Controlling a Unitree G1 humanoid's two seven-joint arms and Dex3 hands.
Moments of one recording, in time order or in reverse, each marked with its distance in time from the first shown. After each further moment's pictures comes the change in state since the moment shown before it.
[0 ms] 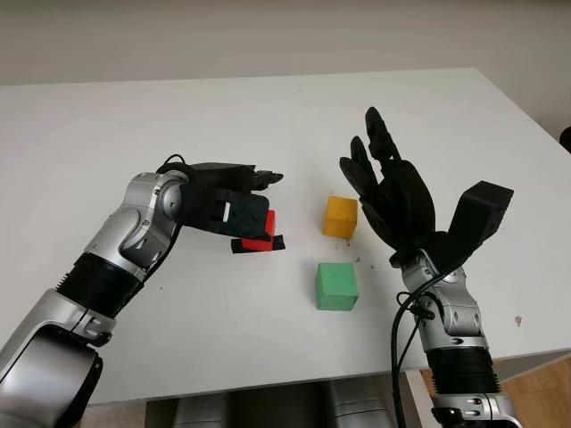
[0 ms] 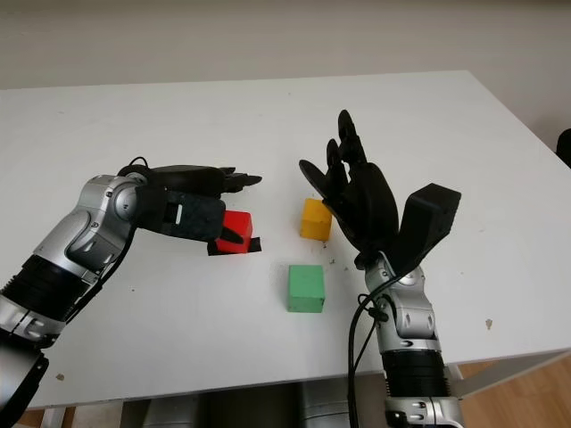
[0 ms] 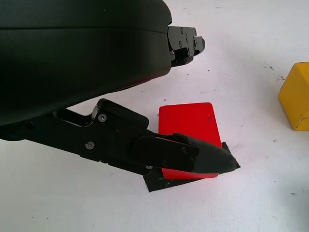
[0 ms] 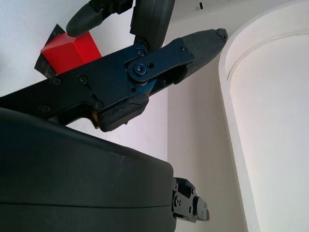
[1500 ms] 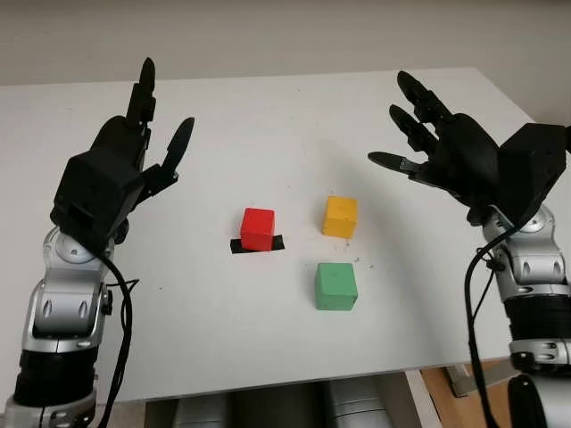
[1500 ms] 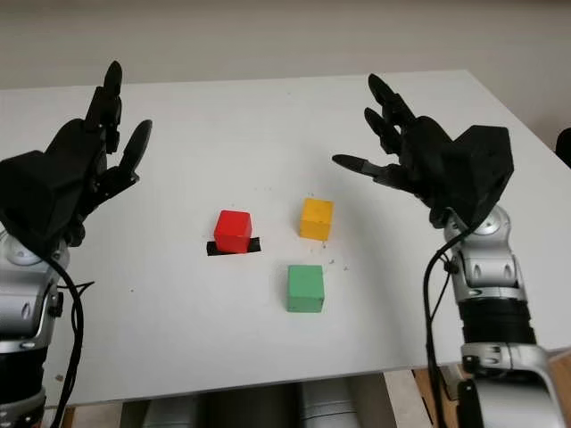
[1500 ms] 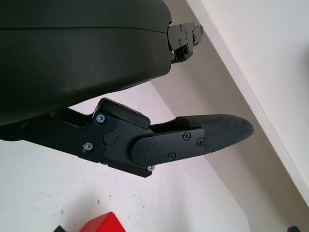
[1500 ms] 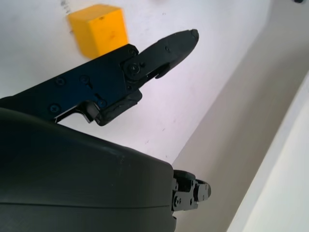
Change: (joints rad) left arm 0.458 -0.147 0.574 -0.496 -0.531 0.201 0.538; right arm -0.248 -0.451 0.010 0.283 -0.259 -0.143 0.202
